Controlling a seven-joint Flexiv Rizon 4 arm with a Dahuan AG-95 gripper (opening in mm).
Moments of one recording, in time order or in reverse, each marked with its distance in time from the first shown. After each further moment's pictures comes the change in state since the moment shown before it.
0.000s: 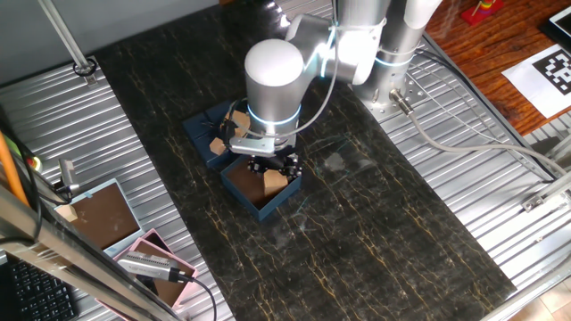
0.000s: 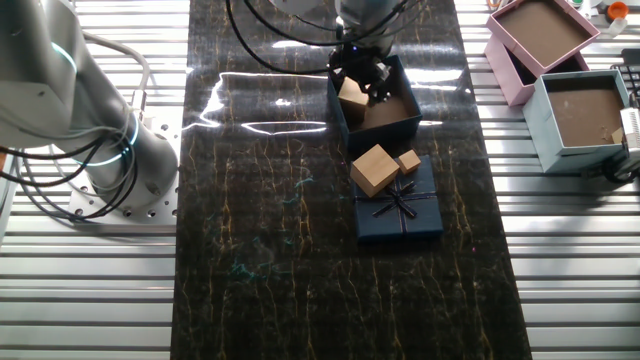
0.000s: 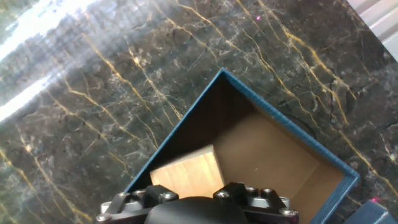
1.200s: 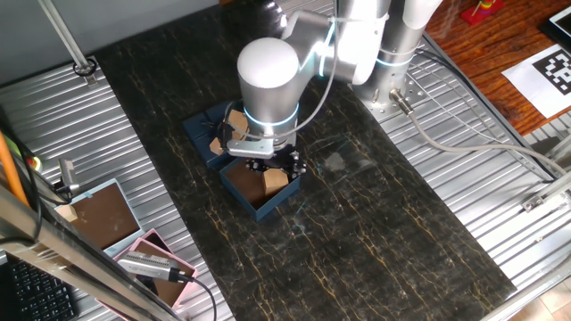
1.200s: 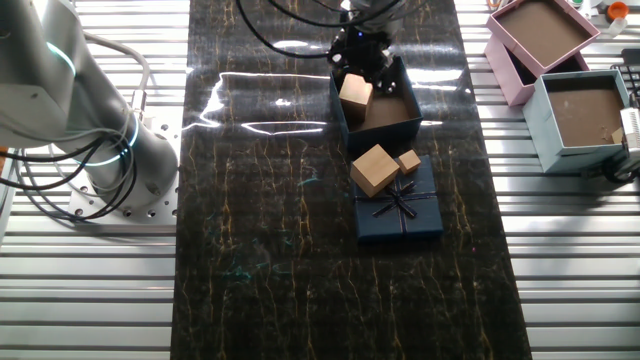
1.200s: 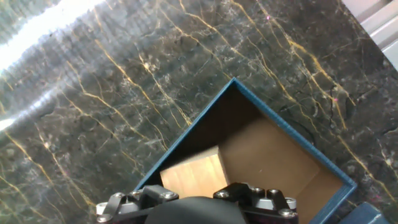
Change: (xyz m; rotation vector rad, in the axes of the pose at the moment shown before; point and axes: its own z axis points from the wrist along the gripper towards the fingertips) arm -0.002 0.008 -0.022 -0.028 0.032 -0.067
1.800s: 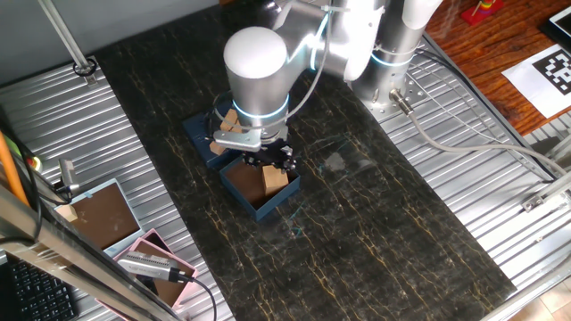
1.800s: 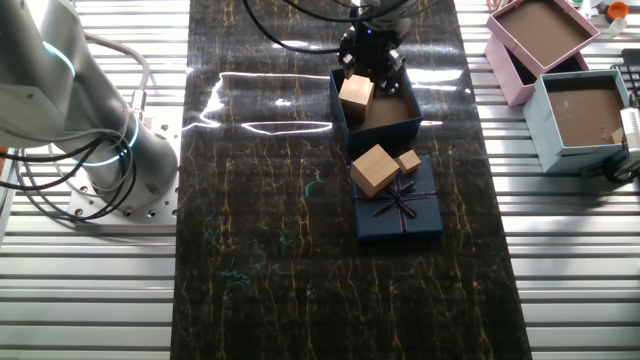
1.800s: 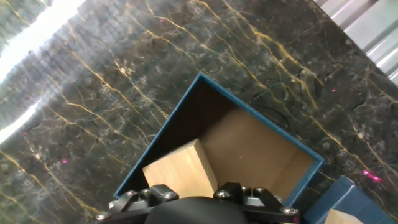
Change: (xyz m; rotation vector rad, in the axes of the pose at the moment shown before) arm 0.003 -0.013 -0.017 -0.016 0.011 0.031
